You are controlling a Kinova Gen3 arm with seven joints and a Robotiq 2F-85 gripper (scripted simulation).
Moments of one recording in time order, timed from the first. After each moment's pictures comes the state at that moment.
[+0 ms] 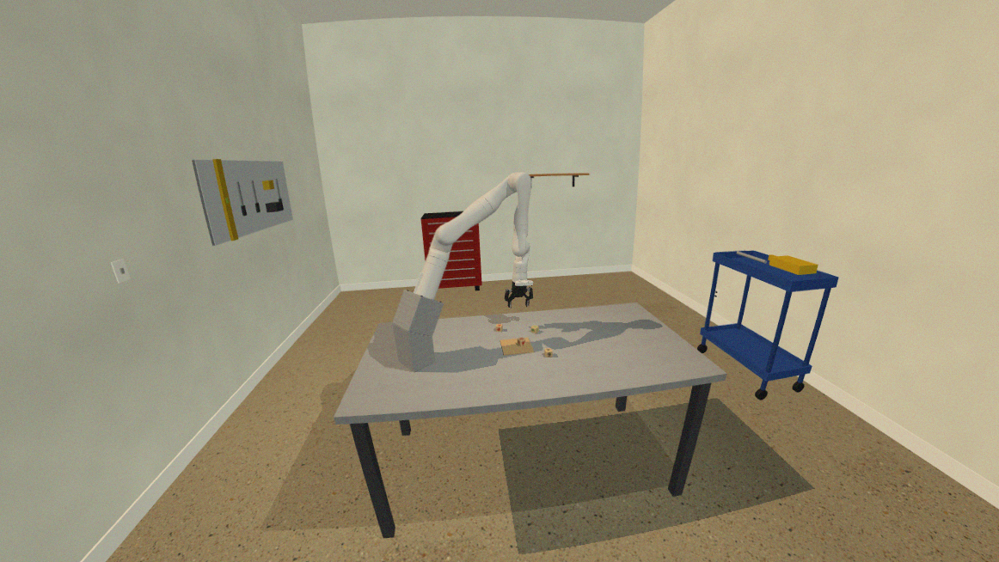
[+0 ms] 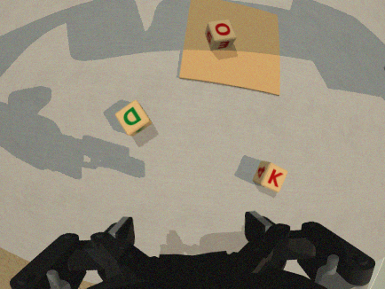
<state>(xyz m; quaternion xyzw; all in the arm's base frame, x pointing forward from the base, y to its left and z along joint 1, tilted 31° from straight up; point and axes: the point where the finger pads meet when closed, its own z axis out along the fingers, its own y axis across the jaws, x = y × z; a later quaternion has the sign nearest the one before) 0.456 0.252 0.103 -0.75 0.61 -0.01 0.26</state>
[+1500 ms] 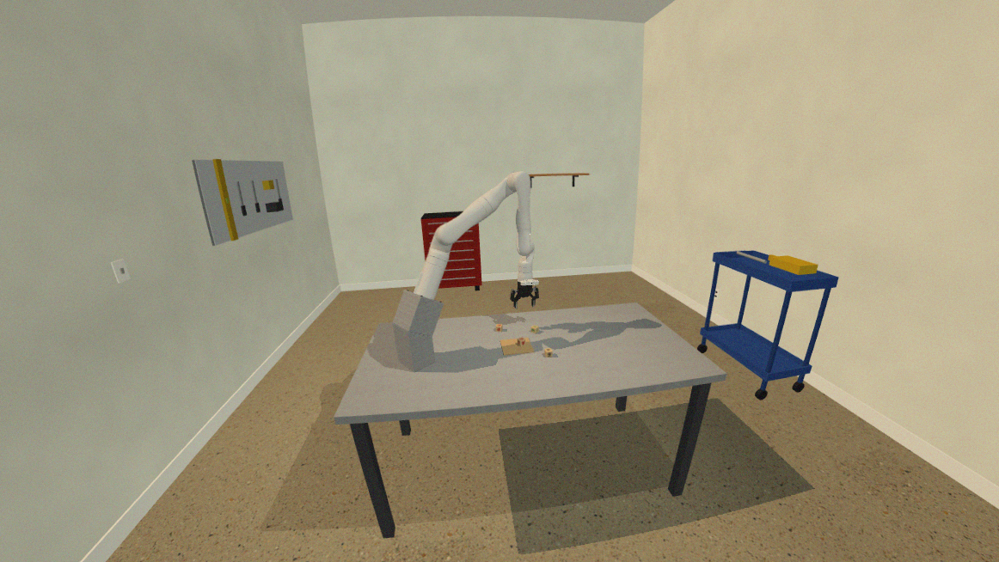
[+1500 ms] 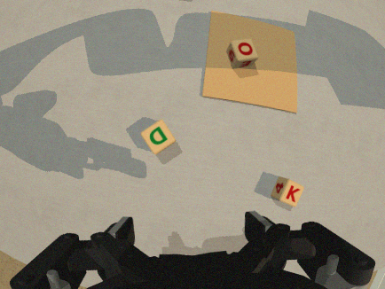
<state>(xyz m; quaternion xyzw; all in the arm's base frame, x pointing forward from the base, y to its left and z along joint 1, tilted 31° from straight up) 0.483 0.234 0.112 -0.75 0.61 -0.03 0.26</state>
